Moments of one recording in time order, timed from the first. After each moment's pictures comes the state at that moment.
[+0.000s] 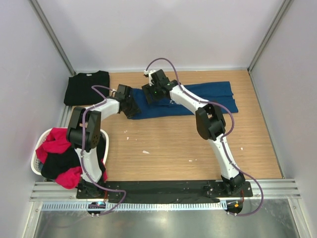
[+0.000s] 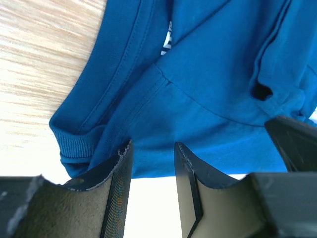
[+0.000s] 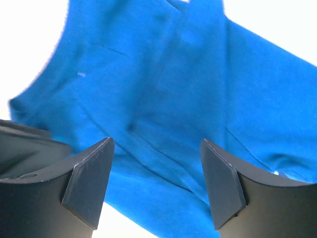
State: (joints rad) left arm -0.28 1.93 1.24 -0.28 0.07 -0.78; right arm 0.60 2.39 2.09 -0.50 -0.06 0.08
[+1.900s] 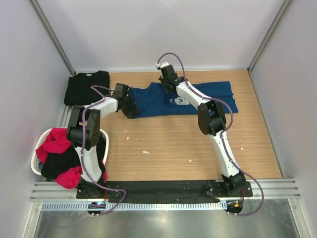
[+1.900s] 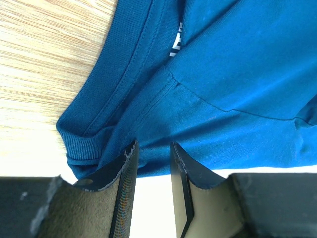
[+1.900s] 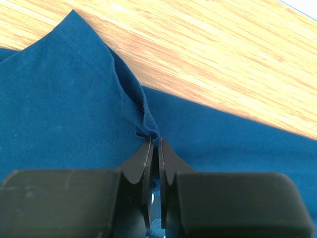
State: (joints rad) left arm -0.25 1.96 1.26 -0.31 0.13 -0.78; right arm 0.50 2.49 2.19 -0.43 0.23 -0.04
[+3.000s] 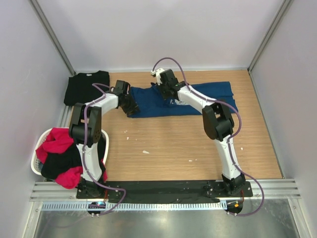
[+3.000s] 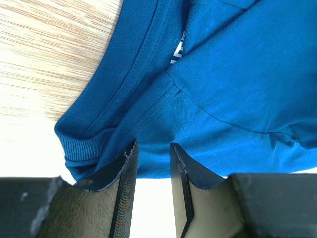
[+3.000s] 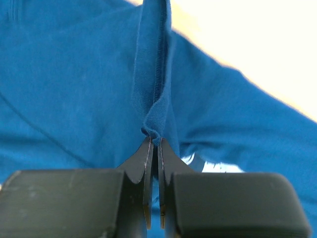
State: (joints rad) left arm -0.24 2.02 1.37 -0.41 0.15 -0.77; right arm 0.55 2.28 1.91 -0.35 0.07 -0.13
